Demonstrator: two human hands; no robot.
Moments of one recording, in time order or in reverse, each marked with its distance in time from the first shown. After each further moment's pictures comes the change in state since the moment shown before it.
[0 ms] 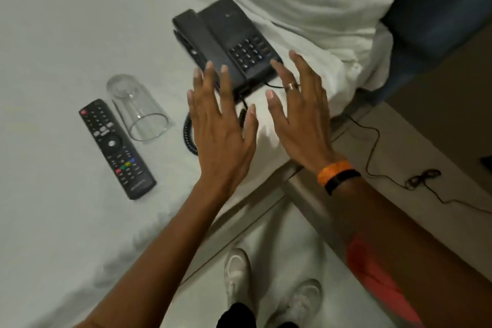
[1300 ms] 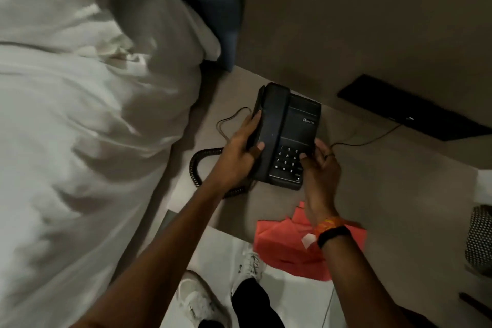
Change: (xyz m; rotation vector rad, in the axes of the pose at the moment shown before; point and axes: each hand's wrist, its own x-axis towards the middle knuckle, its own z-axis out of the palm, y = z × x) left_hand -0.056 0.183 0.237 -0.799 -1.162 -0.048; right_hand -0.185 0.261 -0.072 0.702 0.645 1.347
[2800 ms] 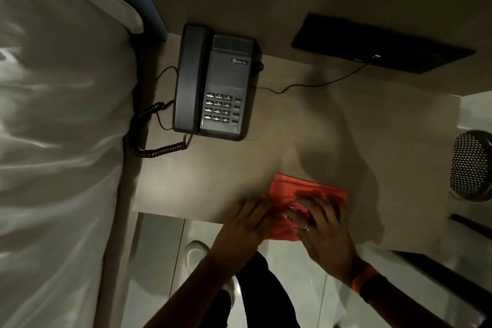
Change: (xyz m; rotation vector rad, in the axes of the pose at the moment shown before) left_hand -0.119 -0.109 0.110 0.933 -0.332 0.559; right_hand -0.059 0.145 -0.174 -1.485 -0.423 -0.883
